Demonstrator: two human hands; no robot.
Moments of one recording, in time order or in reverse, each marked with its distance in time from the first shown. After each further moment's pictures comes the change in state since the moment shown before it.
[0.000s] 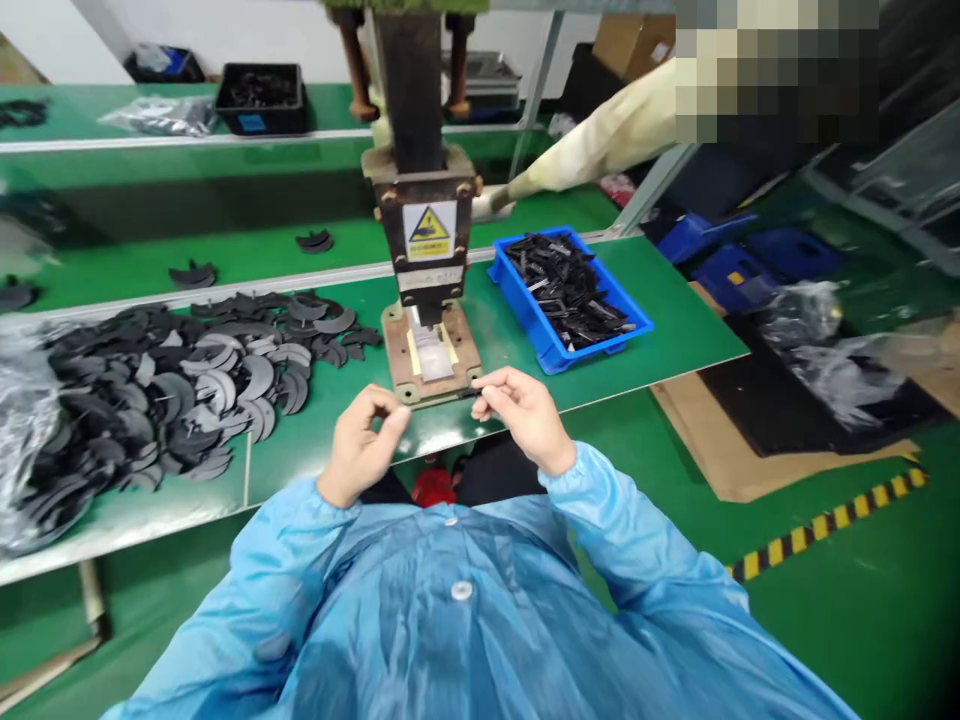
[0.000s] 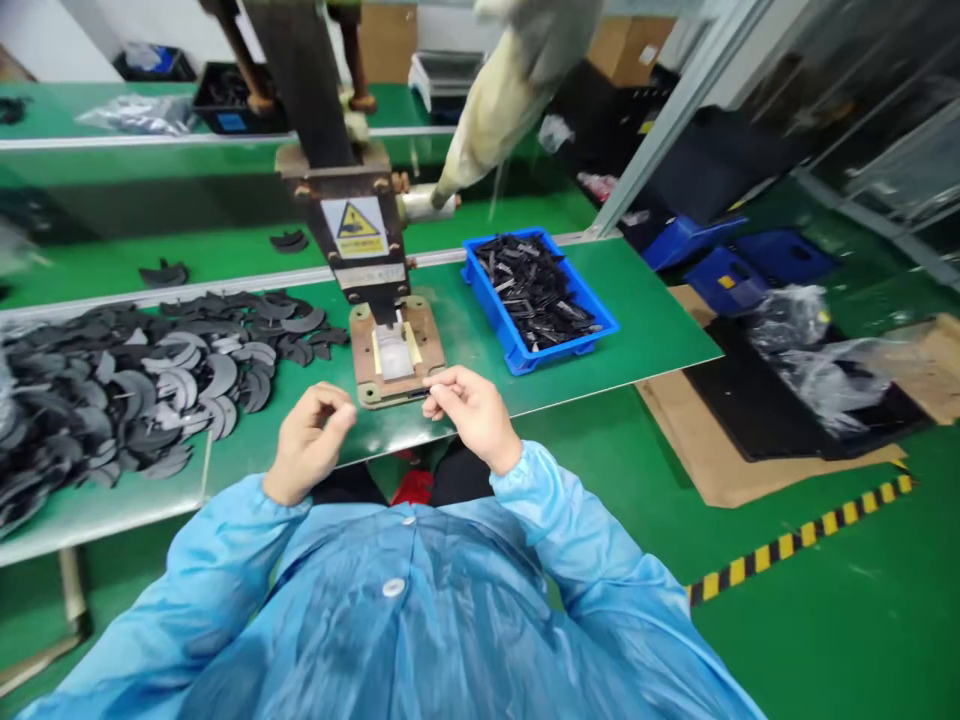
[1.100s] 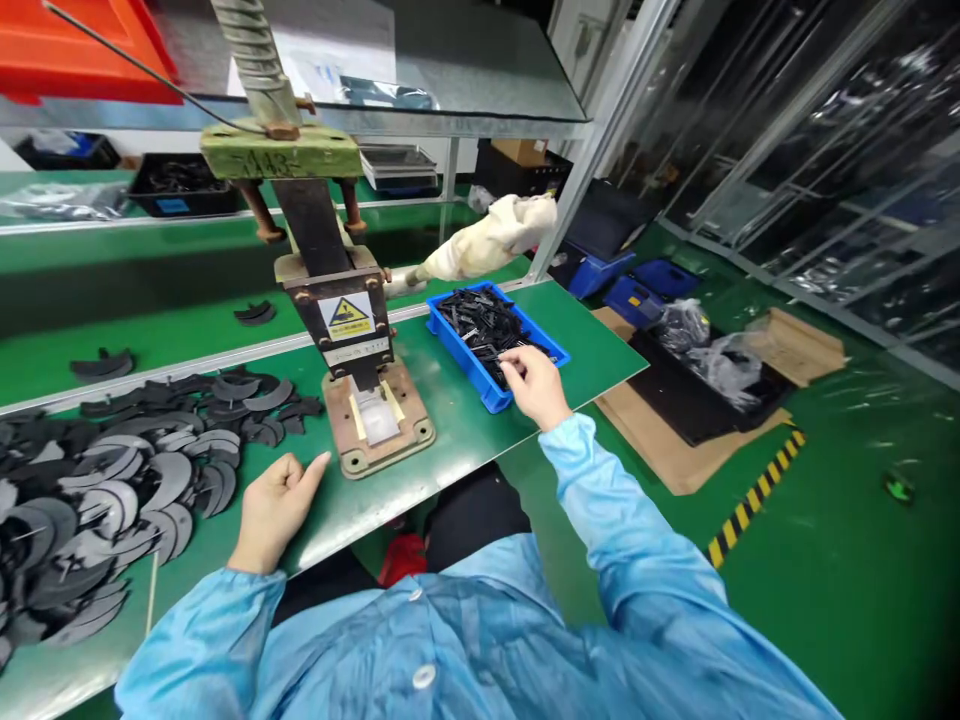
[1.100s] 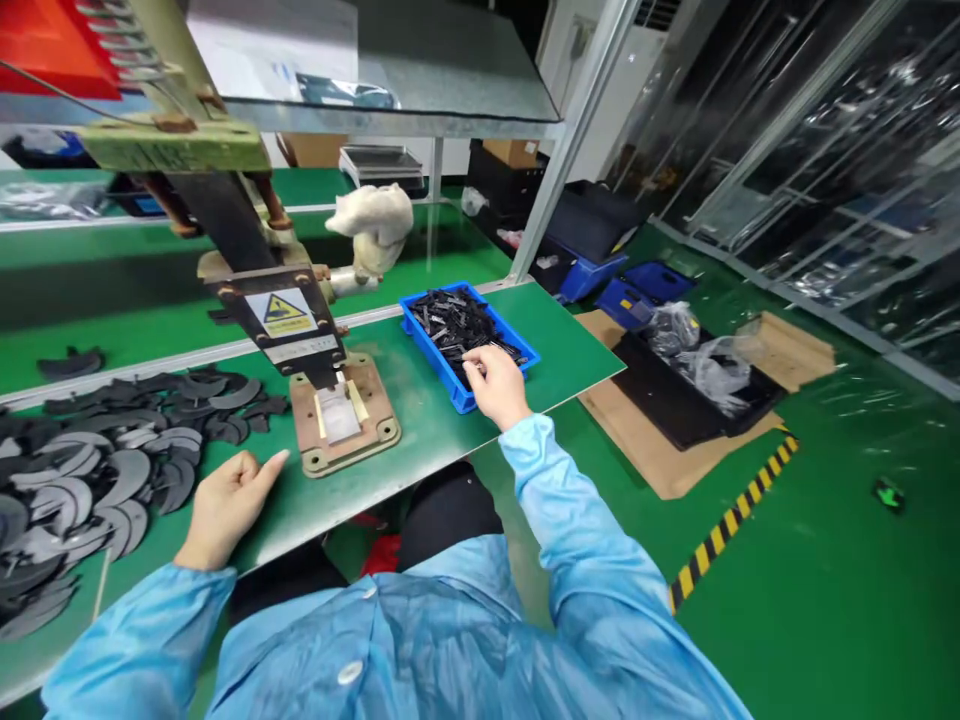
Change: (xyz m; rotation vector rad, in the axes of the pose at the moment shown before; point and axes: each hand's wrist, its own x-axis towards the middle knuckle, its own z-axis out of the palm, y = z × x) left_hand 0.010 -0.069 -0.020 0.373 0.027 -0.480; right_hand 0.051 0.000 -0.152 -0.925 0.416 -0.234
